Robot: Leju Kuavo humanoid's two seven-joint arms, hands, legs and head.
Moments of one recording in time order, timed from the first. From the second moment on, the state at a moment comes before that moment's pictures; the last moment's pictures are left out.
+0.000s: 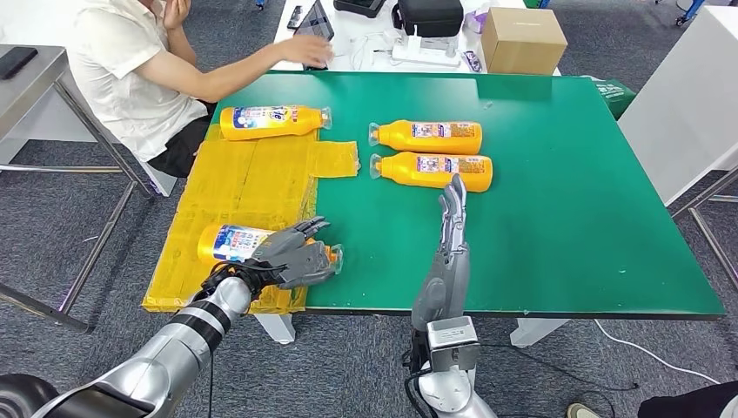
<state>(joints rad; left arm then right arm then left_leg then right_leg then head) -0.63 -0.11 -0.36 -0.61 -0.75 -0.03 -0.30 -0.09 0.11 0.62 -1.59 0.13 -0.68 -0.70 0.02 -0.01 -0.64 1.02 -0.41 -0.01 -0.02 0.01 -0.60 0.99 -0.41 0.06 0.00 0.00</state>
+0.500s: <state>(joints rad) -0.52 -0.13 -0.34 -0.75 -0.61 0.13 -0.39 -0.09 0.11 0.62 -1.59 0.15 -0.69 -0.70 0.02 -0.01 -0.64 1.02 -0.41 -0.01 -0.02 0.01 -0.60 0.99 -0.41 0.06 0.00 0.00</state>
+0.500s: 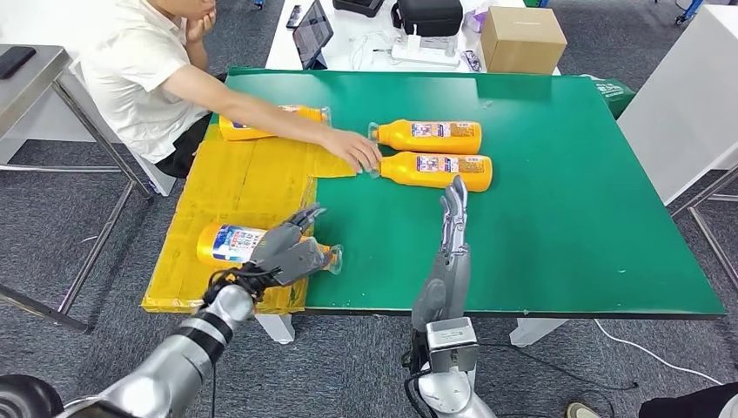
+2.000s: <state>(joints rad) 0.05 -0.12 -0.43 -1.61 0.12 0.51 -0.58 -0.17 0.05 -0.24 -1.08 1.26 -0.70 -0.67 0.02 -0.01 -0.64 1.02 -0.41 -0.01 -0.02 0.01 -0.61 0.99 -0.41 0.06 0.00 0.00</state>
